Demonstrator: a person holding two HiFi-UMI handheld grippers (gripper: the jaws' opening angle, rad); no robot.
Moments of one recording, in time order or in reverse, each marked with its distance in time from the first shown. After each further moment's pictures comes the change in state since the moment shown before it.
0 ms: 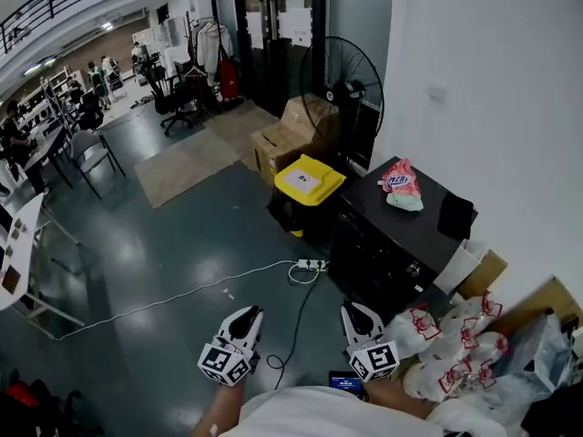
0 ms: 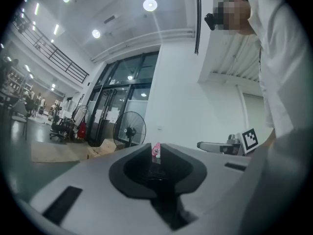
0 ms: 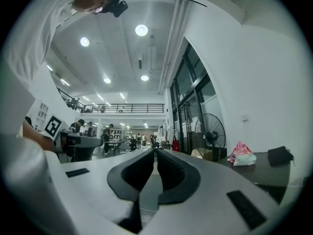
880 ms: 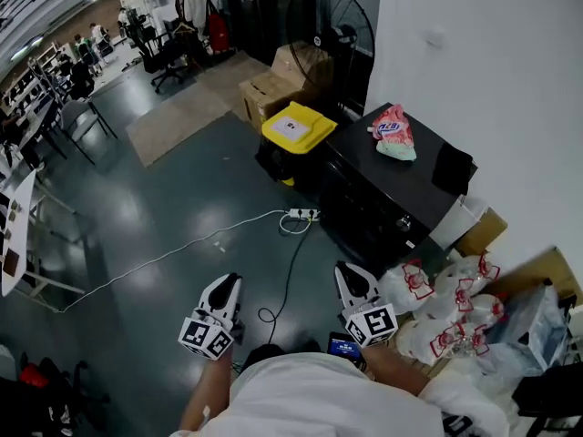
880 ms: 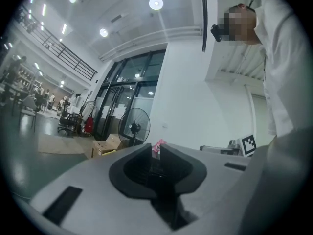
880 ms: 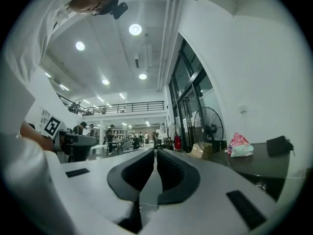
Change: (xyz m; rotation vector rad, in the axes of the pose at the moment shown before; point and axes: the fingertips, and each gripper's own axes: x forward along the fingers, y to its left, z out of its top) left arm -0.004 -0.033 -0.014 -0.054 0.000 0.078; right arm -0.036 -0.042 -0.016 0.050 0.014 0.037
